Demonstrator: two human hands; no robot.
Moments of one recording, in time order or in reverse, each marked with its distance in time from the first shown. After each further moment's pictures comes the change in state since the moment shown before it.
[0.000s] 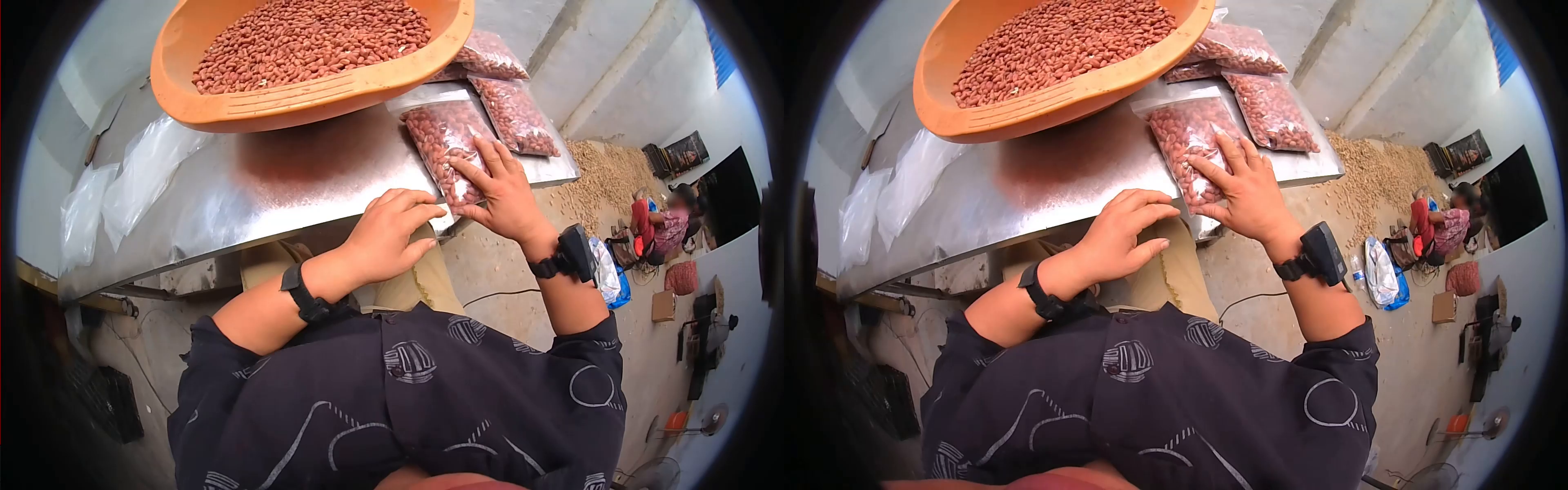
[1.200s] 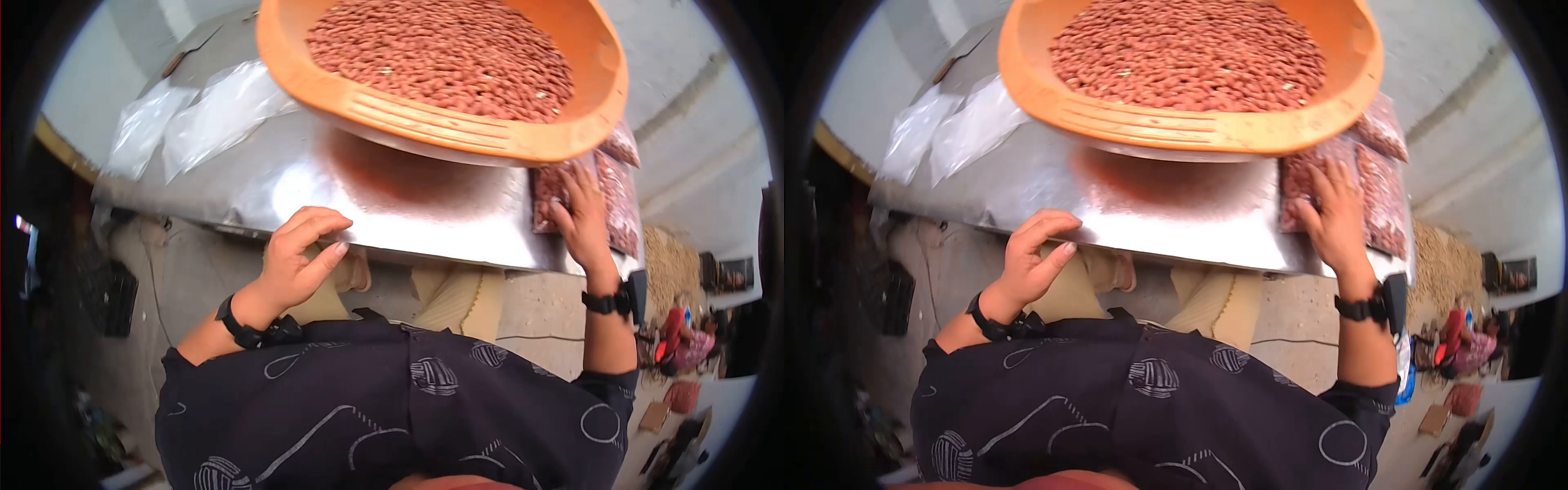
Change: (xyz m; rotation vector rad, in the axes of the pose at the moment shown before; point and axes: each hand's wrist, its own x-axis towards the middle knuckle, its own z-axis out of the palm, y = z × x) left_hand -0.113 -0.018 -0.123 0.052 0.398 -0.416; right_hand 0.085 0.048 0.040 0.113 -0.103 0.094
